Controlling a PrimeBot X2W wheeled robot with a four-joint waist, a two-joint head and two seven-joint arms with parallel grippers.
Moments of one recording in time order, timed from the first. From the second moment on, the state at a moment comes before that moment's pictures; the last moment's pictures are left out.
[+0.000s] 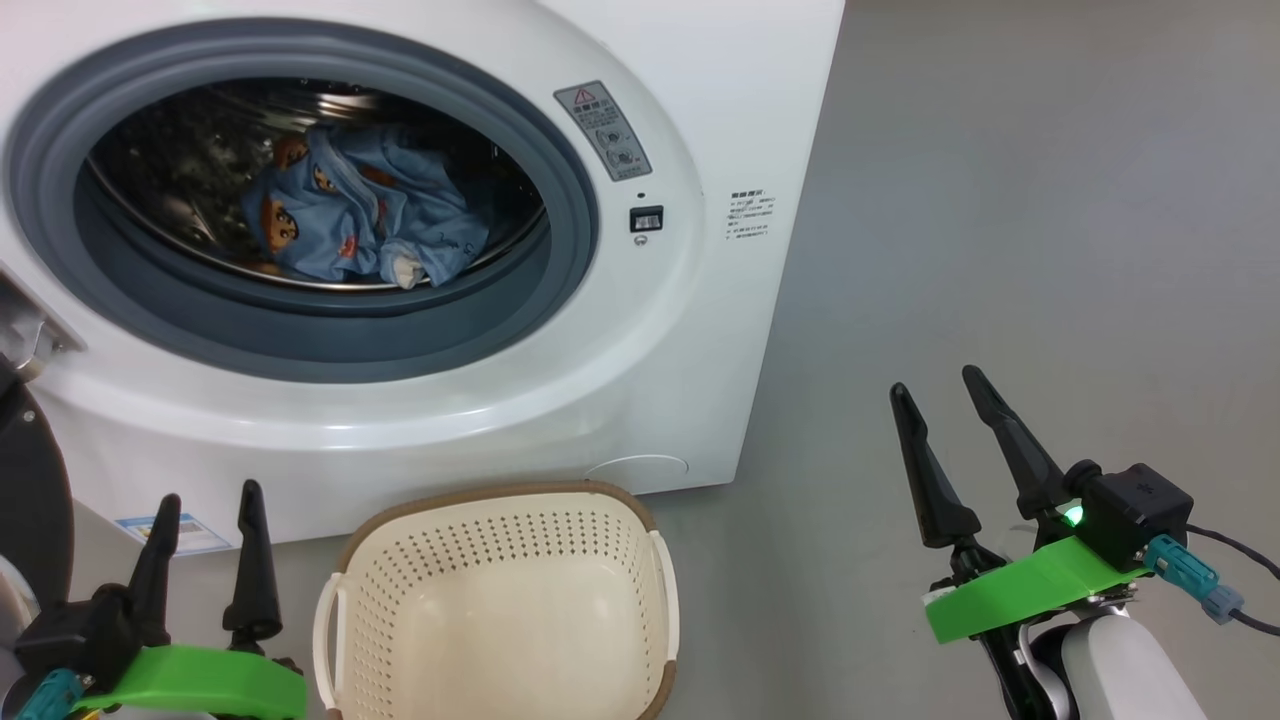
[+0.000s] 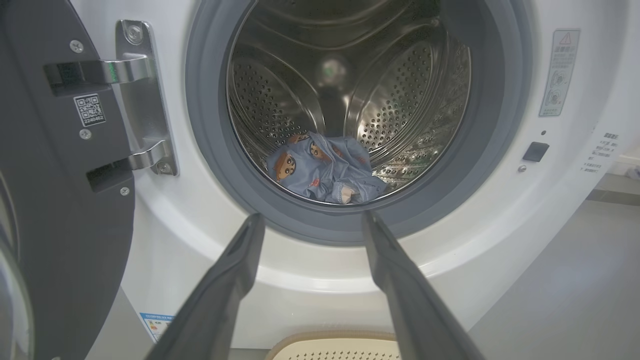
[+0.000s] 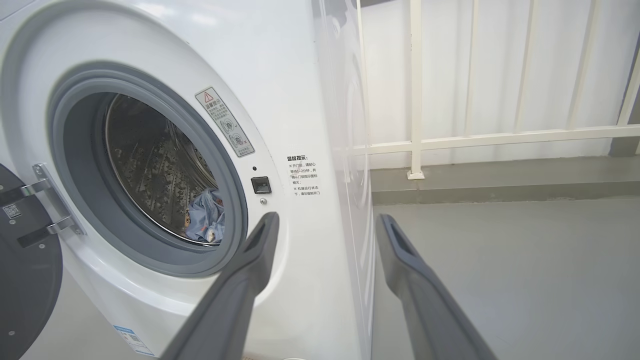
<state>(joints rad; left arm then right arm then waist) -0.10 0.11 0.05 0.20 -0.33 -0.13 -0.26 -0.20 -0.09 0.10 0.14 0.28 0.13 -0.26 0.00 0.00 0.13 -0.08</state>
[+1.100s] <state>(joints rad) -0.08 0.10 0.05 0.17 -0.34 -0.13 -0.26 -0.18 -0.10 0.11 0.14 0.29 0.13 -0.26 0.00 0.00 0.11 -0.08</state>
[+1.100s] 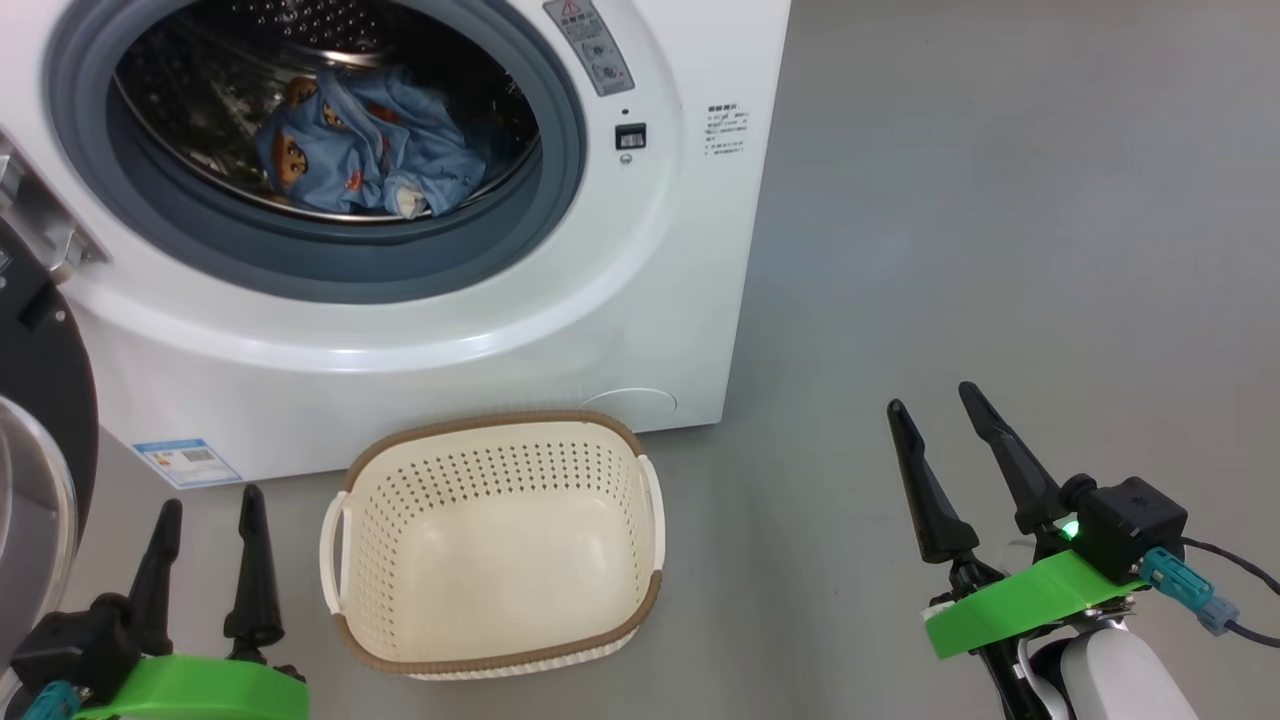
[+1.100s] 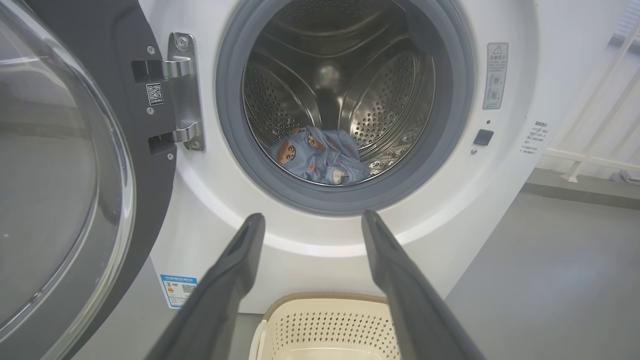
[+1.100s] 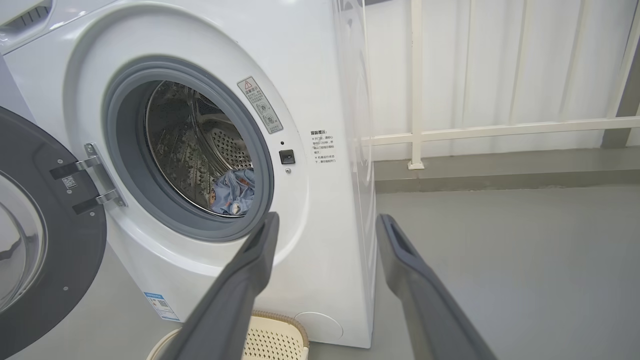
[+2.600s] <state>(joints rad) -0.08 0.09 0.06 0.18 -0.29 -0.13 -0.26 -0.18 -0.10 0.11 0.16 0.29 0.13 -0.26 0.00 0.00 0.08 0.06</state>
